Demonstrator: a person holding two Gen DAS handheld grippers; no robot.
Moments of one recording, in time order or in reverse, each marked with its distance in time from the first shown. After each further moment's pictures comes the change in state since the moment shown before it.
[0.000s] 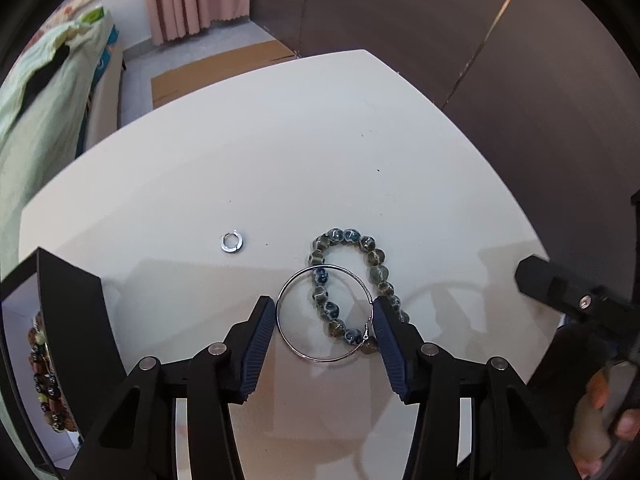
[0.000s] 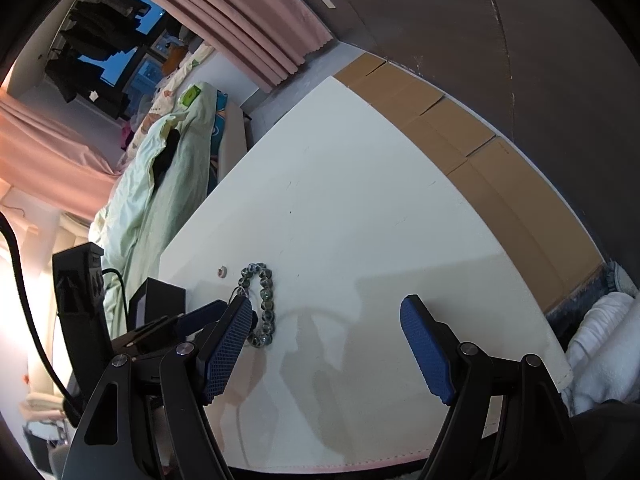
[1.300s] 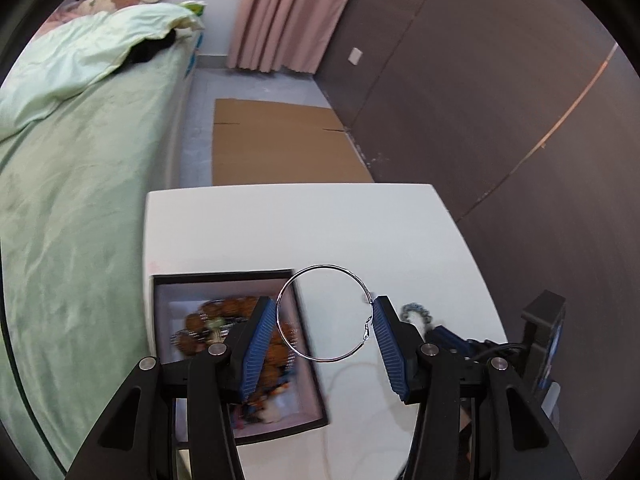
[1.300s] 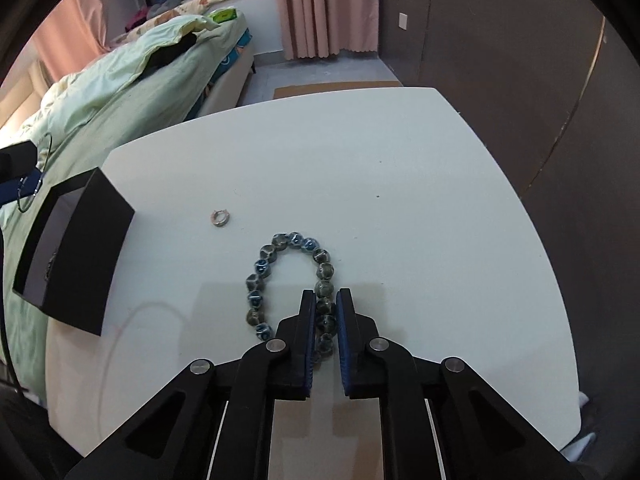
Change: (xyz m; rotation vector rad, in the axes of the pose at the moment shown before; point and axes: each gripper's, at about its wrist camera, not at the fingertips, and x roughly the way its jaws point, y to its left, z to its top) left arm -0.120 0.125 -0.024 -0.286 -0.256 -0.065; right arm 0.068 0.099 -0.024 -0.480 0.008 -0.351
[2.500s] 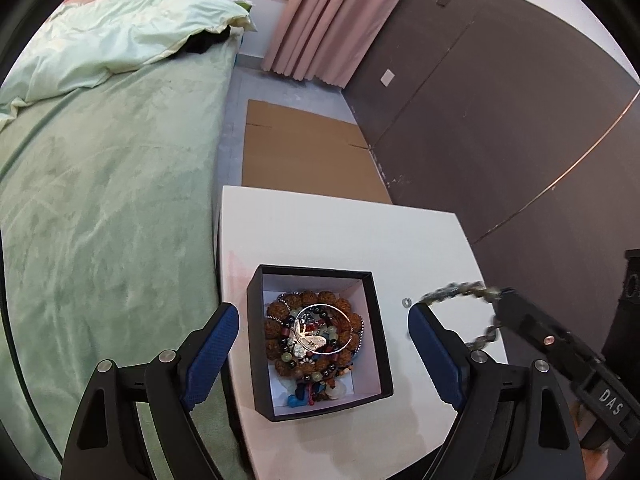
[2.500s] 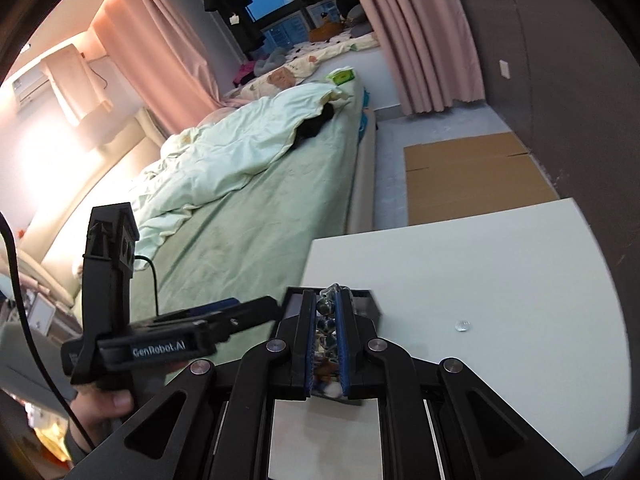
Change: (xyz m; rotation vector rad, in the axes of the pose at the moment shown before) left arm -0.048 0.063 -0.006 -0.117 -0.047 -0.010; right arm -0.105 0.117 0.064 -0.010 -0.172 0.463
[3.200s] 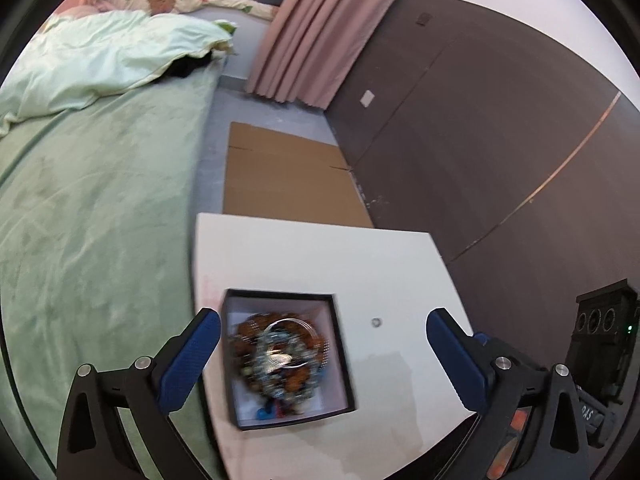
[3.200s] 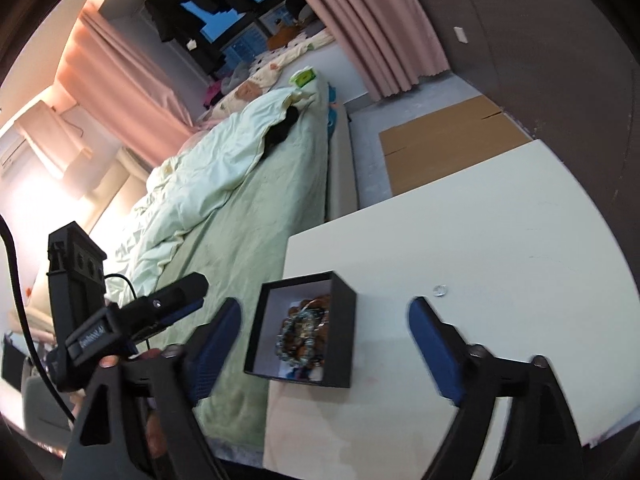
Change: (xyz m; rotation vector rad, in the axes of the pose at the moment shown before) left arm -0.012 -0.028 0.003 0.029 -0.079 -0.061; right arm -0.017 -0.054 -0.024 0.196 -0.021 -0.008
